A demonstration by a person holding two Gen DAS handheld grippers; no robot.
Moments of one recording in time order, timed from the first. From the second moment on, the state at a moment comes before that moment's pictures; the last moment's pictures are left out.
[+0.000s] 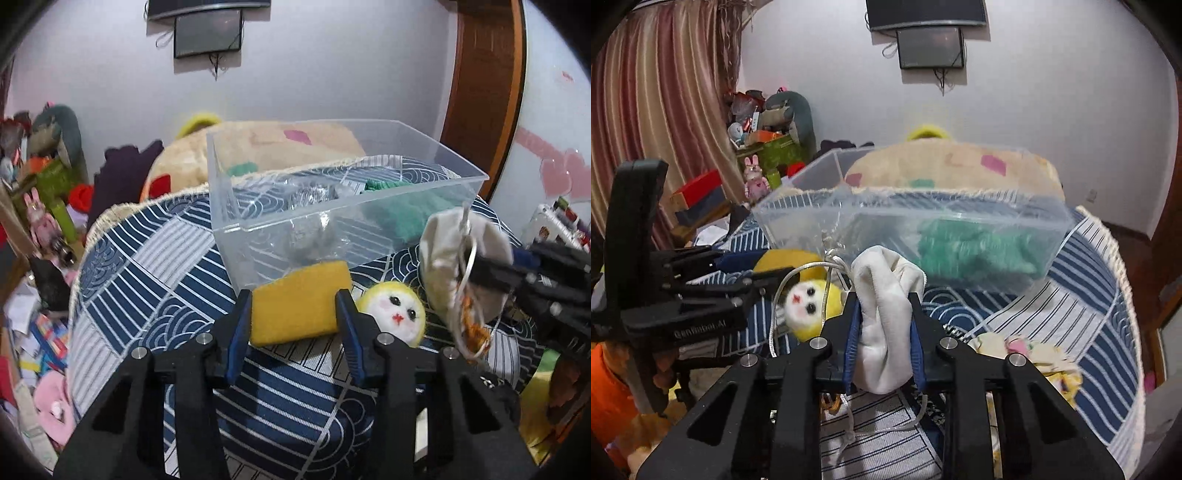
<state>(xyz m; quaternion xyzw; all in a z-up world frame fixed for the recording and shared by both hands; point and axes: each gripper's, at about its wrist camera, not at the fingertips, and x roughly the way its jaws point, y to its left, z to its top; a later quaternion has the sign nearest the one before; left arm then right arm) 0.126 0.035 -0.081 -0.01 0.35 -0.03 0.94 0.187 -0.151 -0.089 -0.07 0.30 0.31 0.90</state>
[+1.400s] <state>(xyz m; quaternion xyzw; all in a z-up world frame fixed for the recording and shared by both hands) 0.170 0.044 -0.038 -0.02 0.30 0.00 0.96 0.252 -0.121 -0.029 -0.07 0.23 0.25 0.94</state>
